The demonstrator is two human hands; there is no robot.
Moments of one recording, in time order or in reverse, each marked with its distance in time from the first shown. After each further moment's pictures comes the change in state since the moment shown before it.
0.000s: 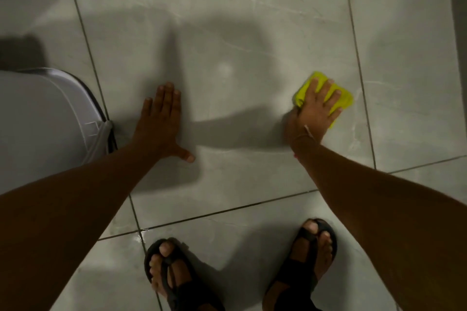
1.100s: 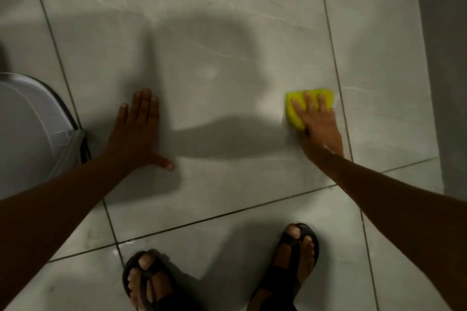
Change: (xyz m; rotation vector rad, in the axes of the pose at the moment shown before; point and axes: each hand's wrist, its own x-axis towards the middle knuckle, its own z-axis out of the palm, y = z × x) left_hand 0.004 -0.005 0.008 0.009 0.026 0.005; right_hand 0.027 0.091 -0.026 -0.176 -0.162 -0.495
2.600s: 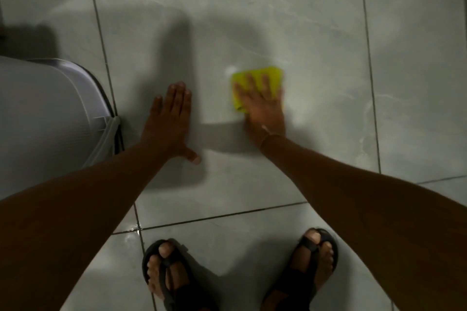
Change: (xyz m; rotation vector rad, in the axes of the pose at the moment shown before) left_hand -0.006 0.006 -0.008 -0.006 -0.014 -0.012; right_hand 0.043 -0.186 0.014 0.005 0.062 -0.233
